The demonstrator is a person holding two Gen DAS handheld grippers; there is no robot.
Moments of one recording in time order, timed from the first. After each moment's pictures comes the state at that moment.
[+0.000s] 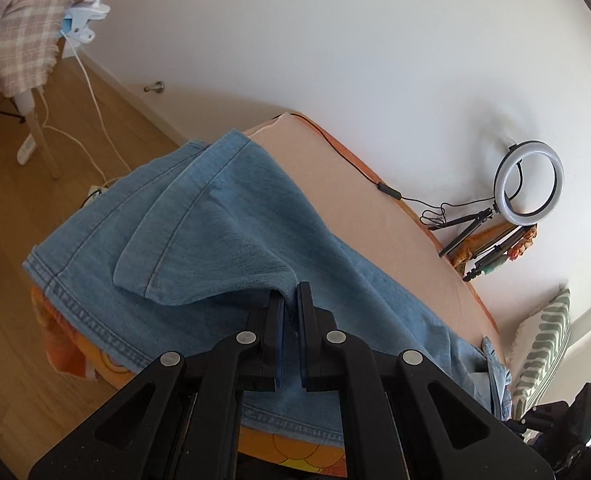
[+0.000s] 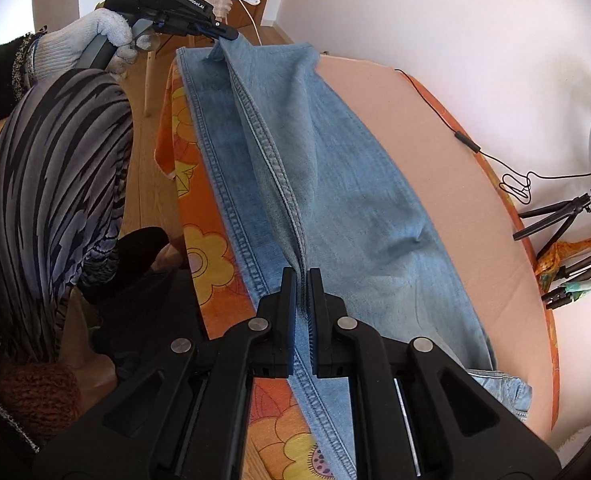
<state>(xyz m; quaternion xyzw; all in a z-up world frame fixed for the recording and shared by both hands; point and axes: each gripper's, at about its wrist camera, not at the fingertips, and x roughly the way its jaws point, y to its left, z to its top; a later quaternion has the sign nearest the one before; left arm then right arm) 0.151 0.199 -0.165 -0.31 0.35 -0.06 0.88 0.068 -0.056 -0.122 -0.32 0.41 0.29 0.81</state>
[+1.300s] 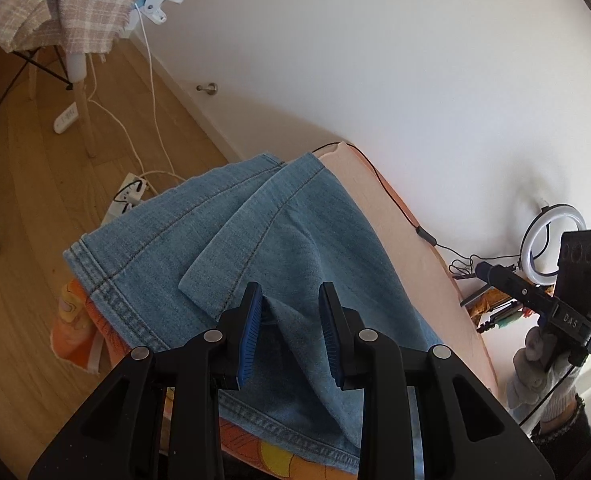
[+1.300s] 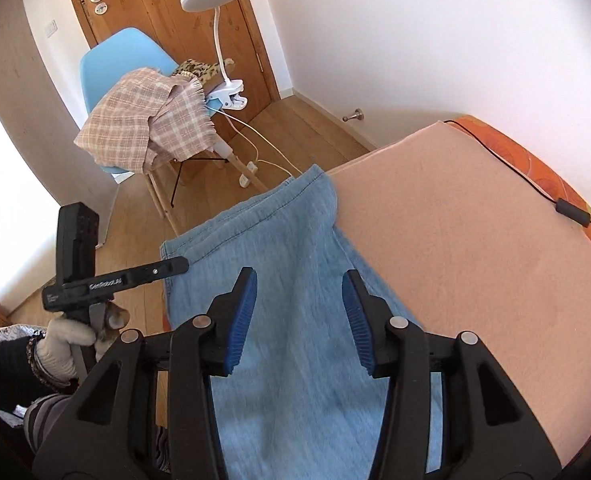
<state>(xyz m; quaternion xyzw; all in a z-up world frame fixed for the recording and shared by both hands) 0.139 0.248 -0.187 -0.36 0.32 0.01 0.87 0.317 0.085 -0.089 -0.08 0.42 0.41 0.81</state>
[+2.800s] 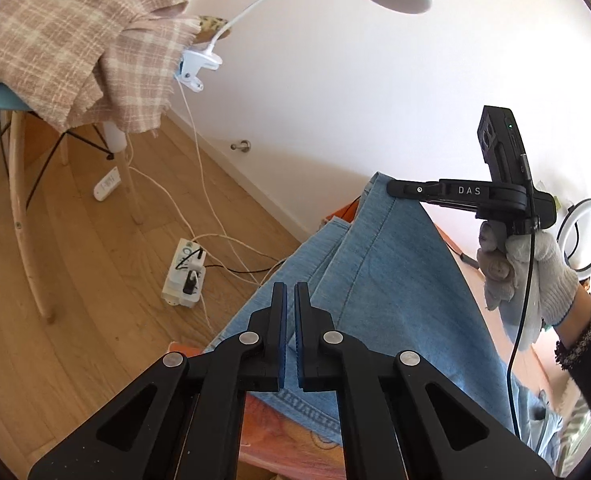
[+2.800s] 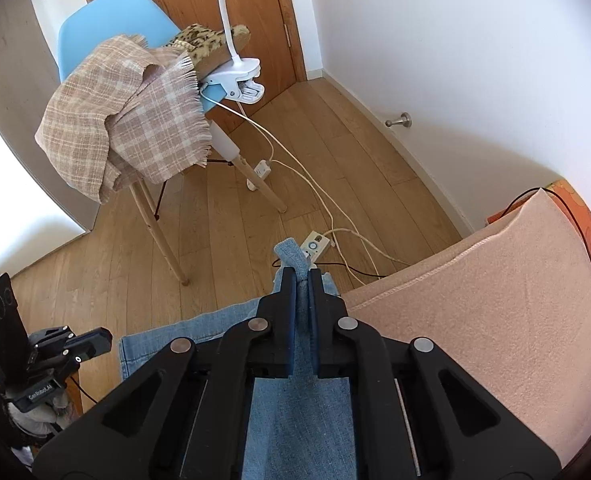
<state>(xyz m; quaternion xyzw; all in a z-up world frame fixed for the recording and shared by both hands) 0.117 0.313 -0.188 -0.31 0.29 0.07 0.91 0.414 0.274 -0.134 -0.15 0.44 0.44 0.77</state>
